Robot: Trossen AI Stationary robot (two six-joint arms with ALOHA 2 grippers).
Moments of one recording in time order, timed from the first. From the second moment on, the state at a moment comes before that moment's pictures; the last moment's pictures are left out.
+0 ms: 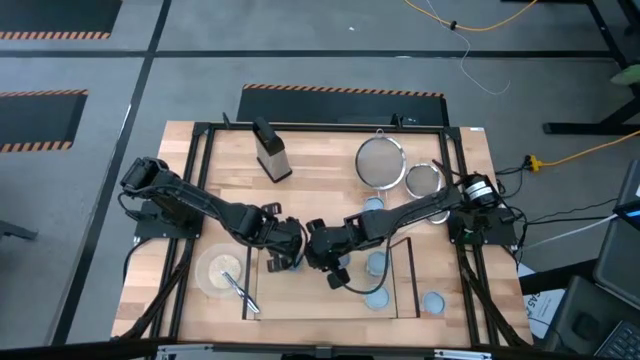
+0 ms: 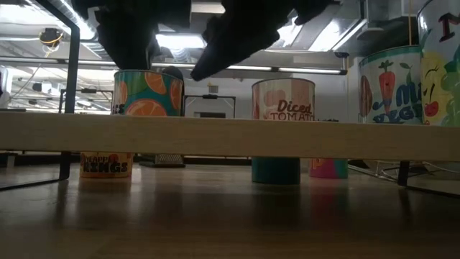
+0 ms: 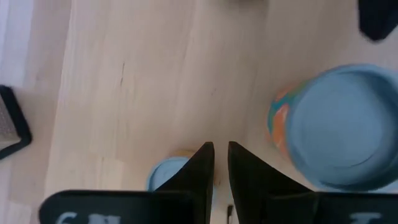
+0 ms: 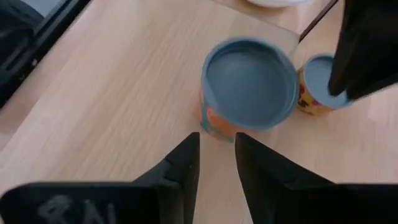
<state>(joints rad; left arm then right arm) -0.33 1.64 1.24 -0.87 -0.26 -0.49 0.27 1.96 1.49 -0.40 -0.03 -0.17</state>
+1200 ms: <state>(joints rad) -0.38 1.64 1.24 -0.85 -0.11 -0.53 0.25 1.99 1.49 -0.32 0.10 -0.18</state>
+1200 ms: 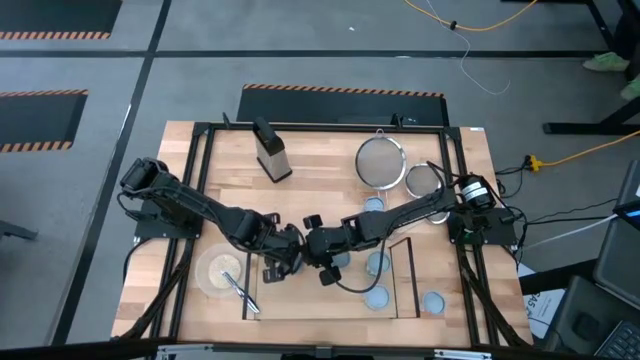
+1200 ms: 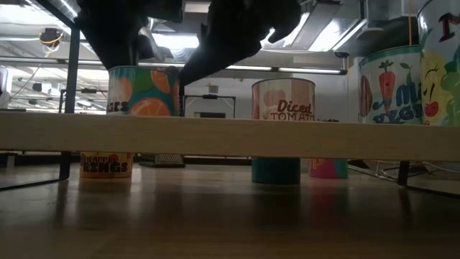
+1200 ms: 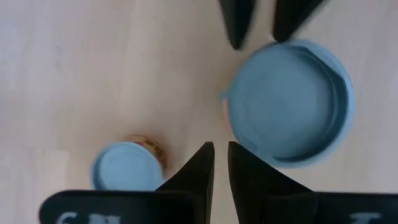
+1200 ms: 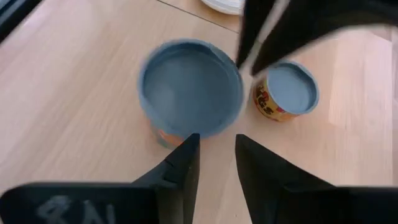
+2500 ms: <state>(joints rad) -0.39 1.64 1.24 -0.81 -0.09 -0.52 0.25 1.97 1.50 -0.35 -0.02 -0.19</state>
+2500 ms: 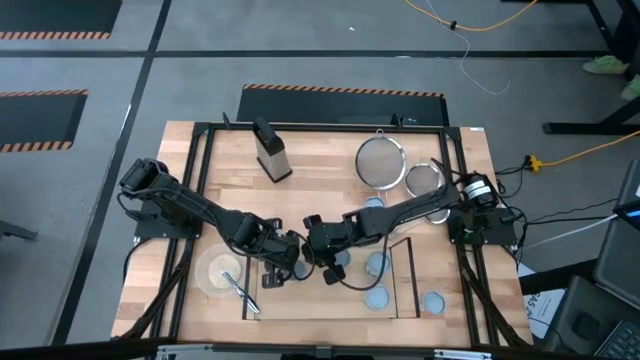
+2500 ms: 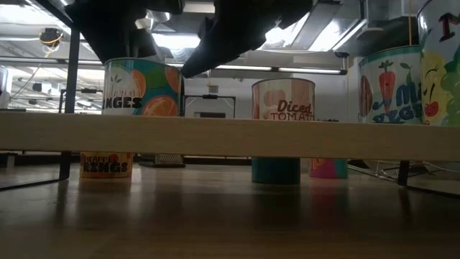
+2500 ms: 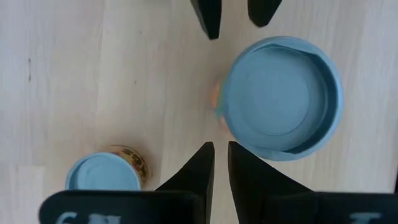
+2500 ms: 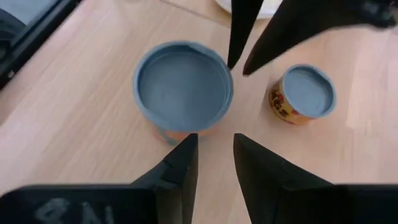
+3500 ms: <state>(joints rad) -0.43 1.64 1.24 -0.80 -0.06 -0.51 0.25 1.98 1.49 -0.34 0.06 -0.18</state>
